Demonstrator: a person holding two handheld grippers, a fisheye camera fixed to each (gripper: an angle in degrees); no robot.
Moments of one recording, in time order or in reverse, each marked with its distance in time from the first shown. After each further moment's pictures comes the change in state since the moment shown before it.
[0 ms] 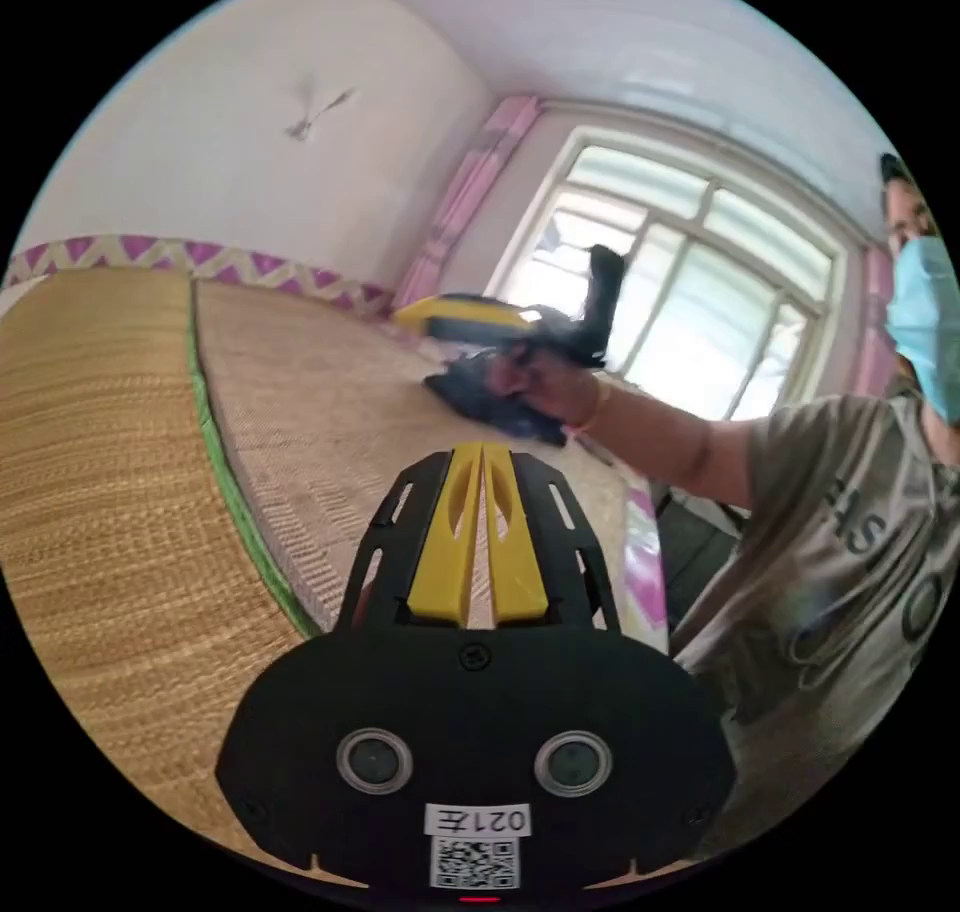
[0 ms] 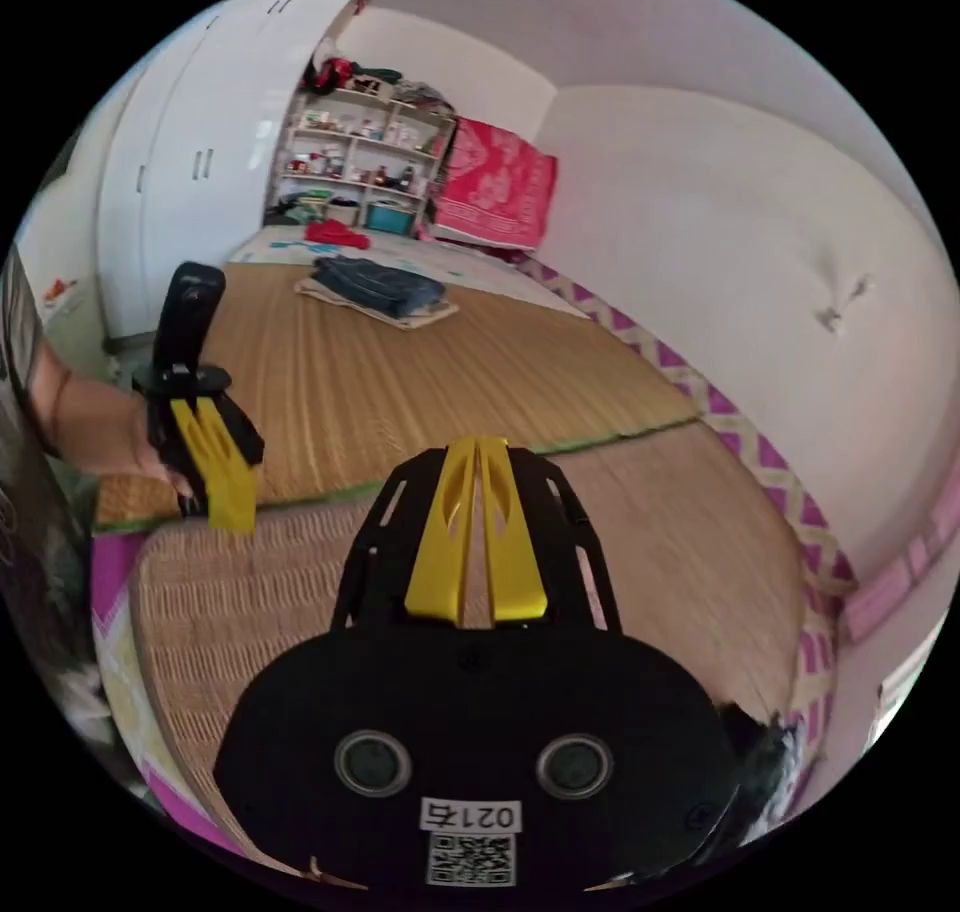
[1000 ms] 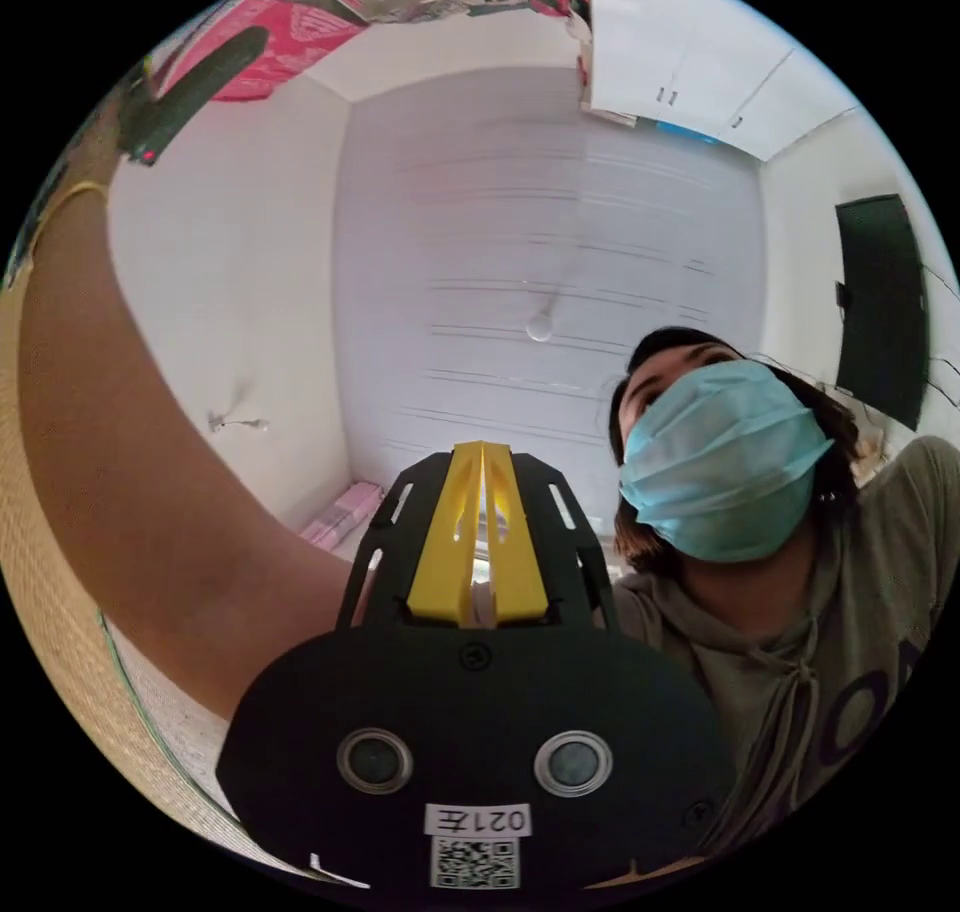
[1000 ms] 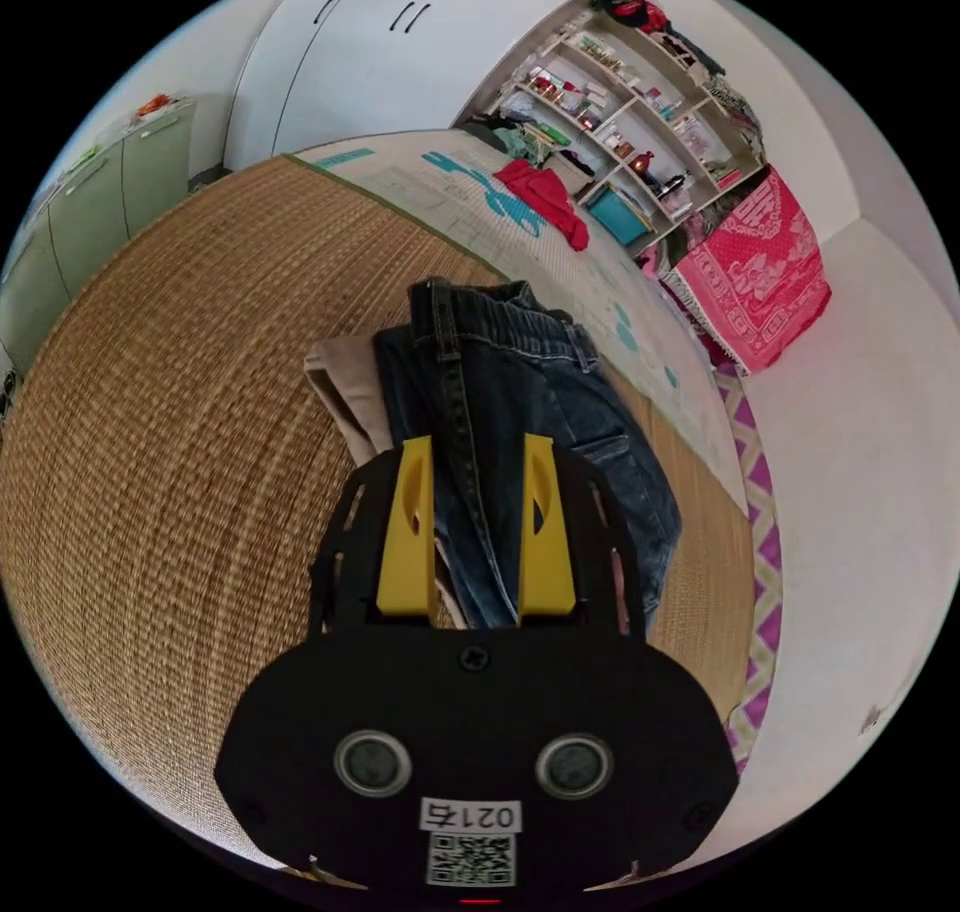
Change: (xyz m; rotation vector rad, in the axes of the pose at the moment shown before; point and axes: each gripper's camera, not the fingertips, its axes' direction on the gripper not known) left arm -0.018 0.049 -0.445 1.204 0.418 -0.160; right arm -0.289 -0.833 0.407 -0.145 -0.143 -0.638
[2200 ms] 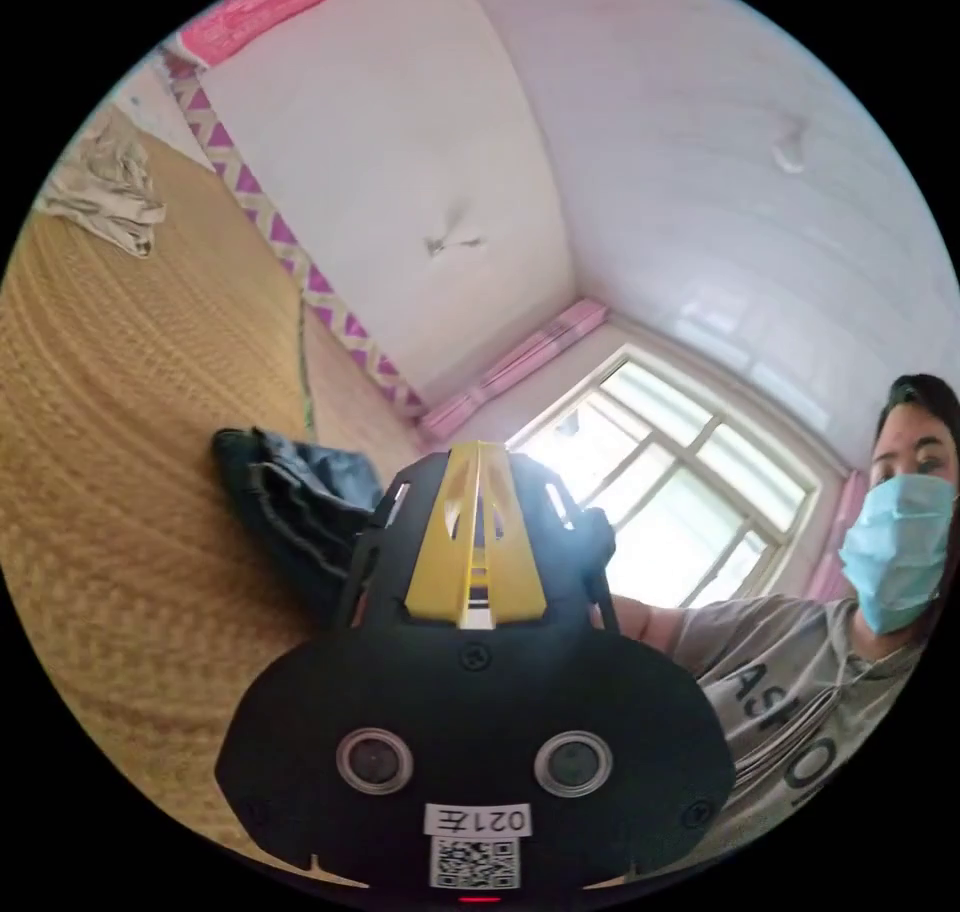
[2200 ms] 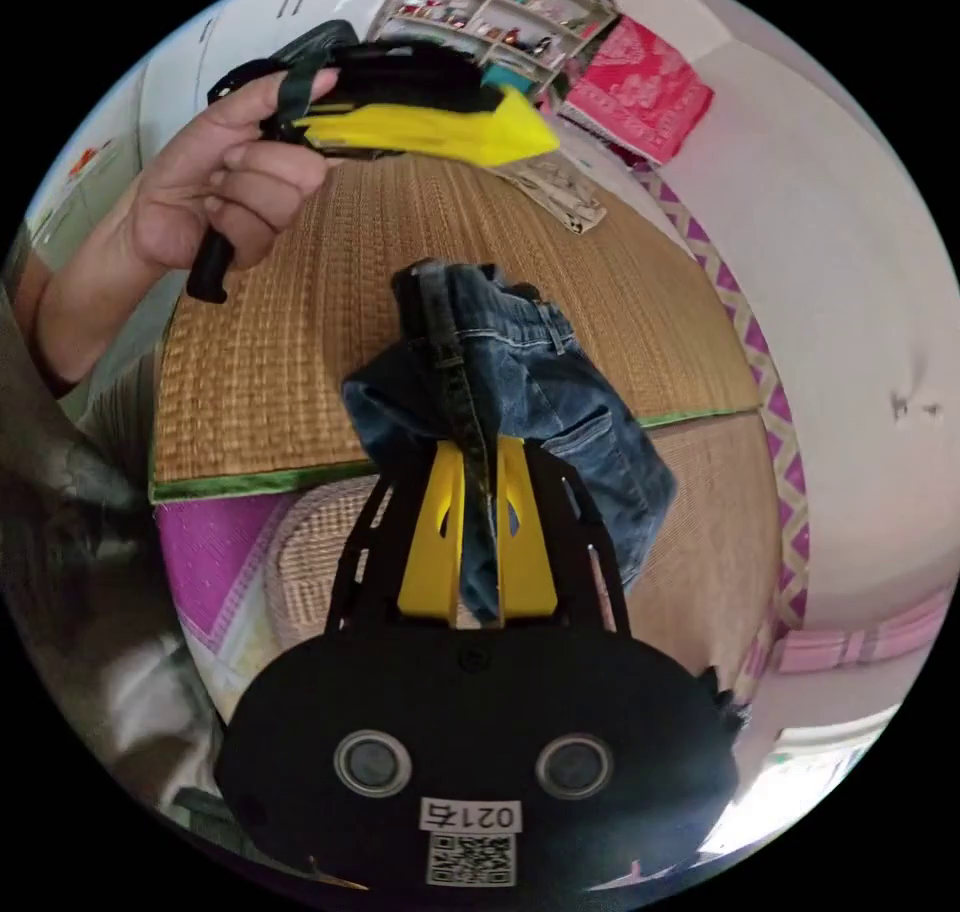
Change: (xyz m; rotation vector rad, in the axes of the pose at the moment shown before) left arm -0.180 0.130 0.112 -0.757 -0.841 -0.068; right arm -0.204 0.471 -0.445 -0.275 0.049 0.460
